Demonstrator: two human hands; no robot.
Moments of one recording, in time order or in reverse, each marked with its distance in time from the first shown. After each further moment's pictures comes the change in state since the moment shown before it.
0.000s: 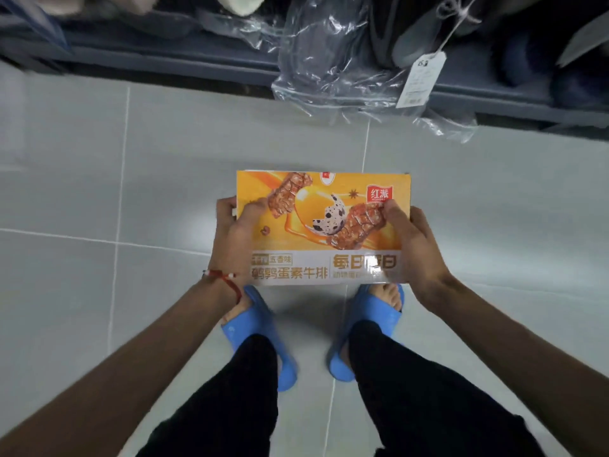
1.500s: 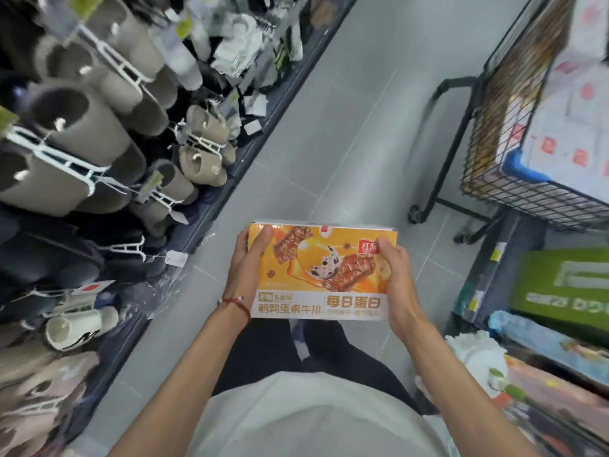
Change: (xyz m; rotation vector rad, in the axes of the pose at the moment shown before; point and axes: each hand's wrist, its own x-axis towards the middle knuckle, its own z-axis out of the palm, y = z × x) left_hand -0.576 0.193 0.266 0.798 -0.925 0.036; right_hand -0.567 -0.021 -0.327 1.127 0.702 -0.039
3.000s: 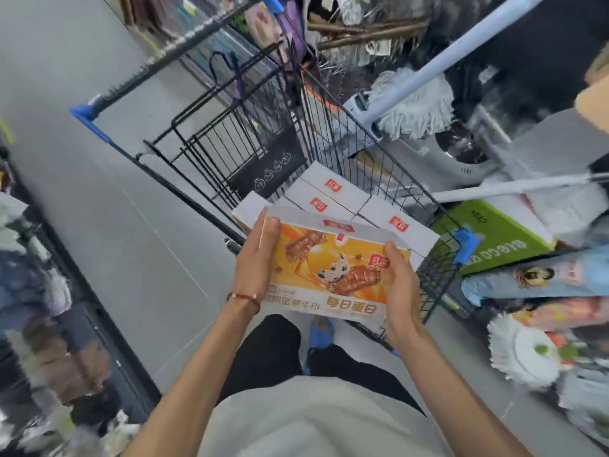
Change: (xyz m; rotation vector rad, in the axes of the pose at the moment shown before) left_hand 0.263 0.305 0.725 1.019 -1.087 0.380; right_hand 0.270 -0.404 -0.252 1.015 1.014 -0.287
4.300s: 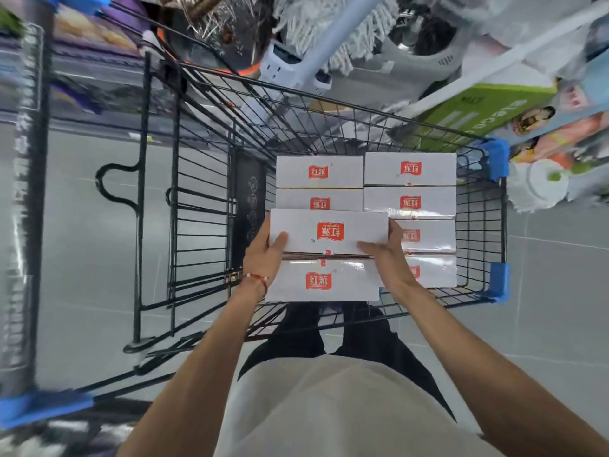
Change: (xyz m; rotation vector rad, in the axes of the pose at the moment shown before) left_hand 0.302 0.000 -0.031 0.544 -0.580 -0.216; right_hand 0.144 0.039 0.152 -0.035 0.373 0.213
